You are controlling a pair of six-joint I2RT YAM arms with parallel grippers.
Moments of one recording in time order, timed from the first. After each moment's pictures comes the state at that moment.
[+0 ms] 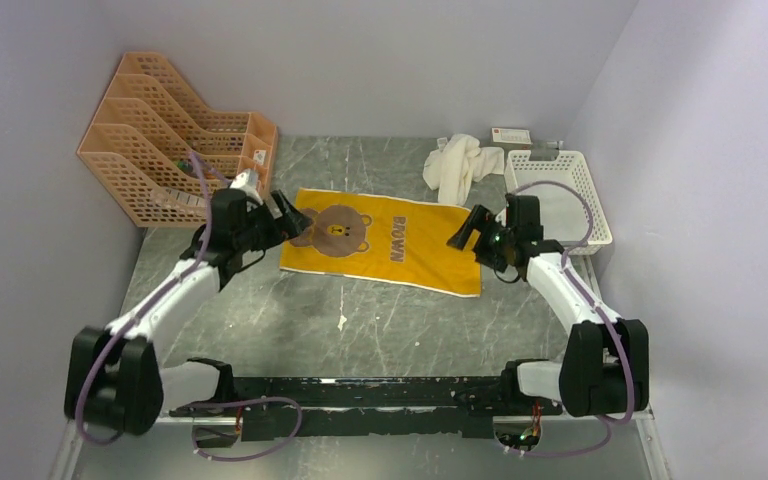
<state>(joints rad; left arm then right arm) -0.23 1.14 0.67 -0.05 0.20 -0.64 0.08 1.26 0.71 -0.34 -0.27 0.57</state>
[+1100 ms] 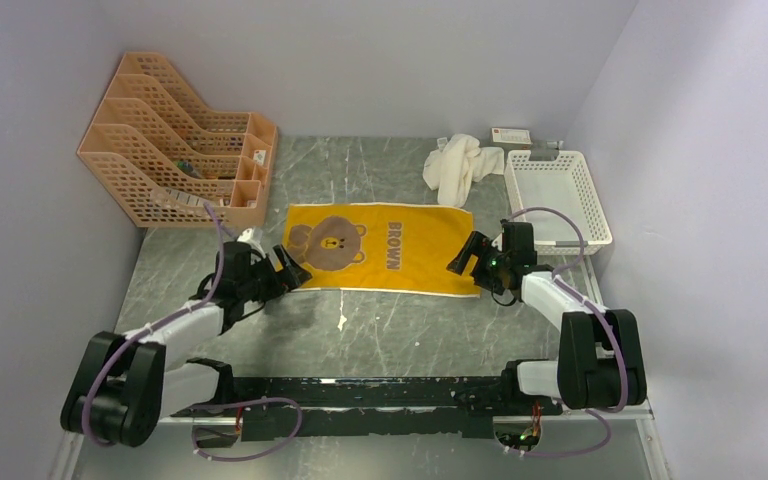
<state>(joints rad) -0.23 1.19 0.31 0.22 0.26 -0.65 0.06 1.31 0.52 -0.11 -0.26 0.52</state>
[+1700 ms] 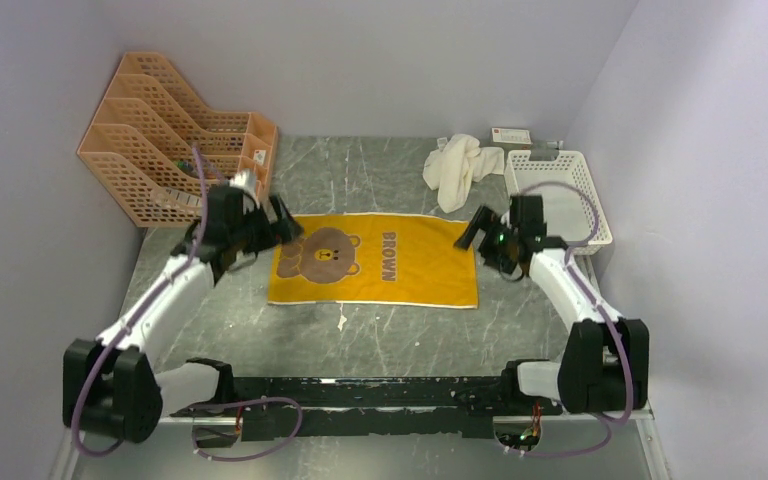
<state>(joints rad) -0.22 1.12 0.69 -0.26 0.17 -0.57 0.06 1.25 0.72 -0.42 -0.21 0.56</state>
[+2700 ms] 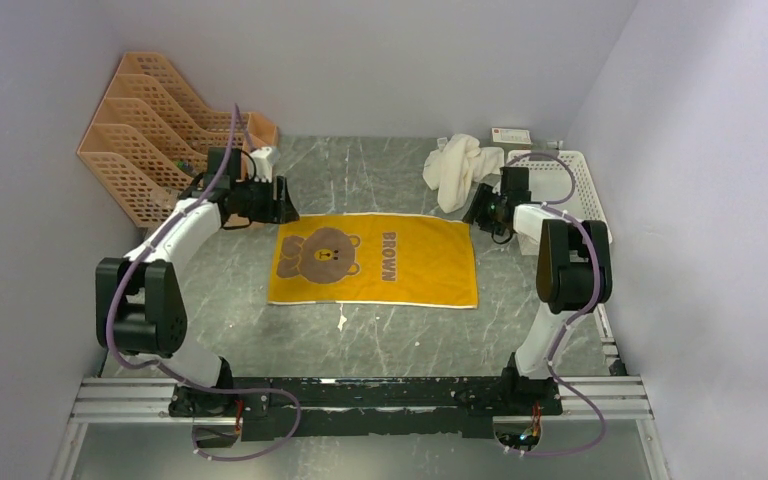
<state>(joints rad) -0.08 1.57 1.15 -0.39 0.49 -0.01 -0.01 1.85 1.08 -0.09 -0.18 0.36</state>
